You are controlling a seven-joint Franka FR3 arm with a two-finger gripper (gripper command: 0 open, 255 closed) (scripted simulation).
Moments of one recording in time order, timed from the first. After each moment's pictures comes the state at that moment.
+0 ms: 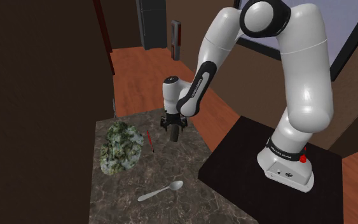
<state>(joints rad) 0.03 0.51 0.16 -2.27 -0.39 2.75 1.45</state>
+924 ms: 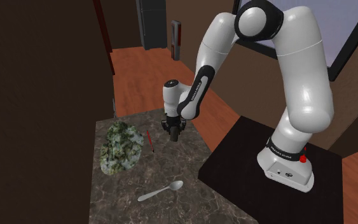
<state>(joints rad) 0.05 0.56 0.13 -2.25 -0.41 2.78 1.46</state>
